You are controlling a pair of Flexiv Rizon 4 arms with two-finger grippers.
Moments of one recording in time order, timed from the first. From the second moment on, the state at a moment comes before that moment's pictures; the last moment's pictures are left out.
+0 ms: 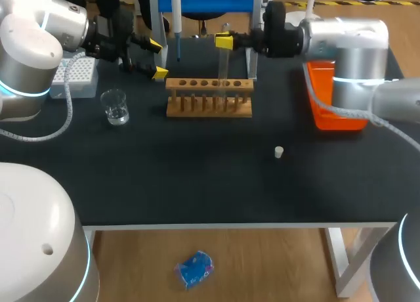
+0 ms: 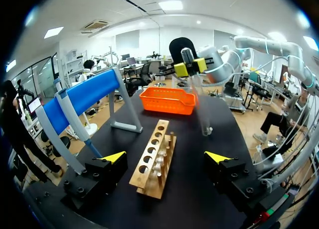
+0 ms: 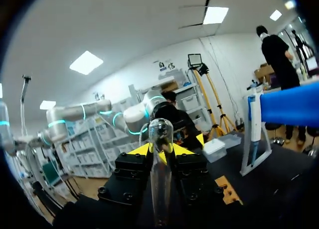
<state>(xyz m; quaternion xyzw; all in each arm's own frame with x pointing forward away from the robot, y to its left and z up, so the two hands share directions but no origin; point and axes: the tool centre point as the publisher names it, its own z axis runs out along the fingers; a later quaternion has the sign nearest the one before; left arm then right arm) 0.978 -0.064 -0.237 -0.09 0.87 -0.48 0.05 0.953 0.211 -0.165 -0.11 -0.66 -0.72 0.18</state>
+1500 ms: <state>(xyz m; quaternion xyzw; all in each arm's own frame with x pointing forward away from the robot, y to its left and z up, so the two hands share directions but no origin) 0.900 -0.094 -0.205 0.25 0.78 -0.47 0.33 0.958 0.203 -0.165 -0.44 -0.52 -0.55 0.48</state>
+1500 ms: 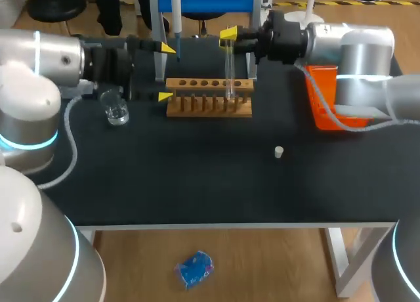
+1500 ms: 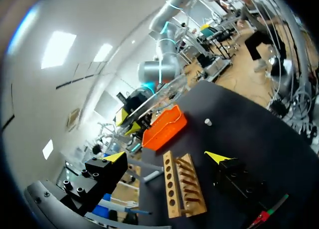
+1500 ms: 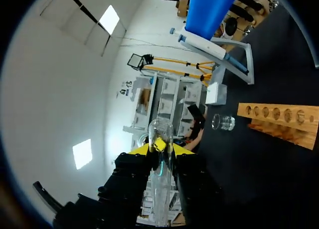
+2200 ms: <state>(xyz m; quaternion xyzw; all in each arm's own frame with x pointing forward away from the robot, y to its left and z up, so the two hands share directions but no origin) 0.864 -0.119 -0.202 0.41 0.63 -0.37 0.54 0.964 0.200 -0.175 -0.46 -0.54 -0.50 0.50</state>
